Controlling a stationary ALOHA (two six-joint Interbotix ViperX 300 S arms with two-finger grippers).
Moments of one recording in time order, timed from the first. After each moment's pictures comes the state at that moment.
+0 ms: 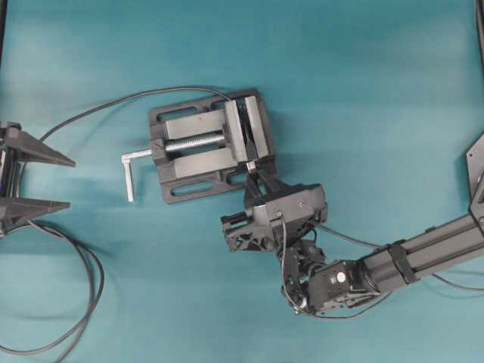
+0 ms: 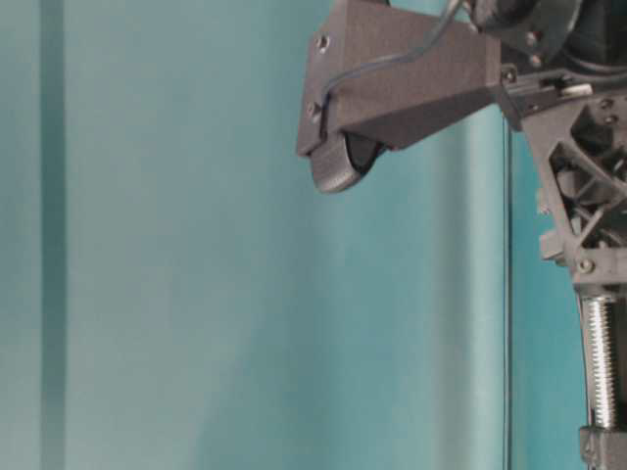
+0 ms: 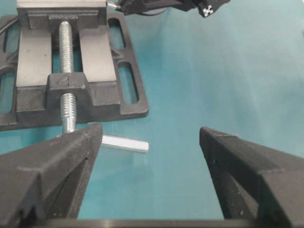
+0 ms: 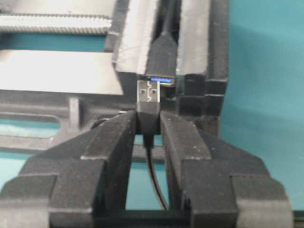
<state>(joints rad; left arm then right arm) -0.07 -1.14 1.58 -0.01 -0.14 -0.09 0.42 0.55 0.24 1.93 -1.37 -0.68</state>
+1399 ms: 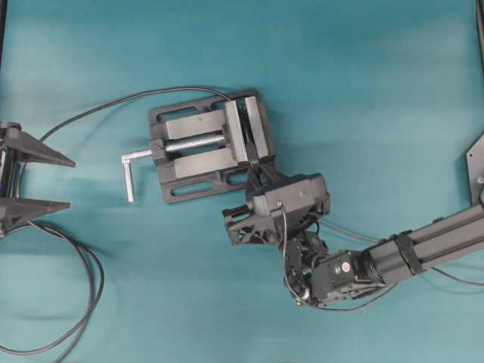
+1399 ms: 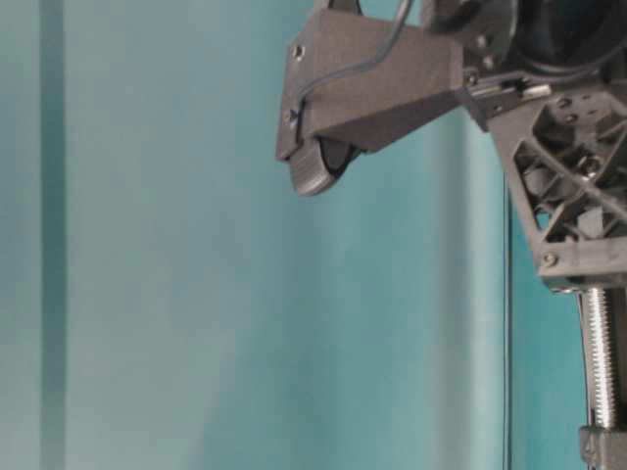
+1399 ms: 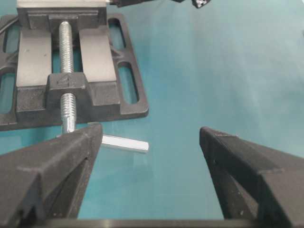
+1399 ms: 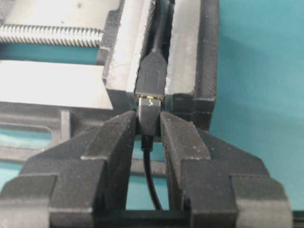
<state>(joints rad) -0.07 -1.14 1.58 -0.01 -0.14 -0.09 0.39 0.51 0.26 1.93 -1.35 -0.73</state>
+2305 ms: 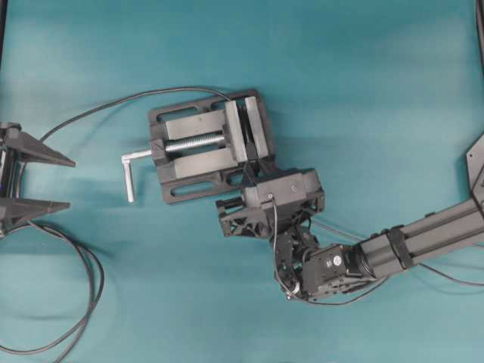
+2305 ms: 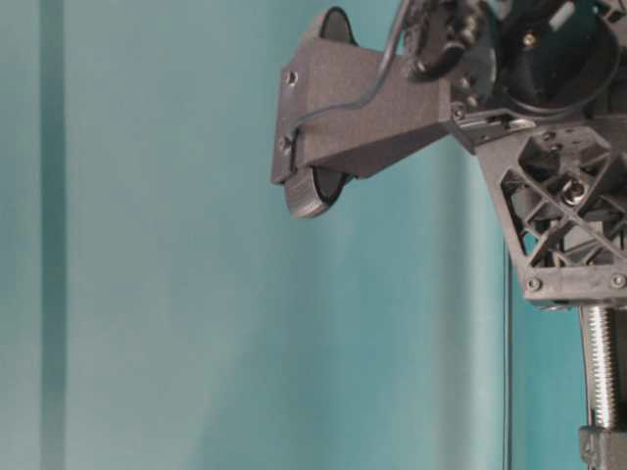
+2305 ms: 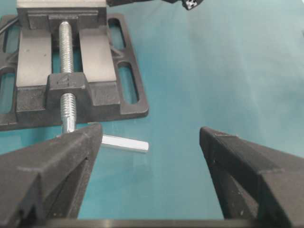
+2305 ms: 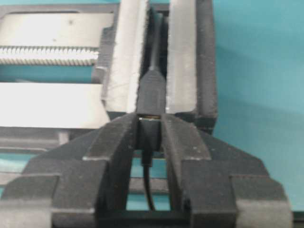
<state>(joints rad) -0.07 -1.14 1.58 -0.01 -0.14 -0.09 0.36 0.53 0.22 1.91 -1.35 -0.74</state>
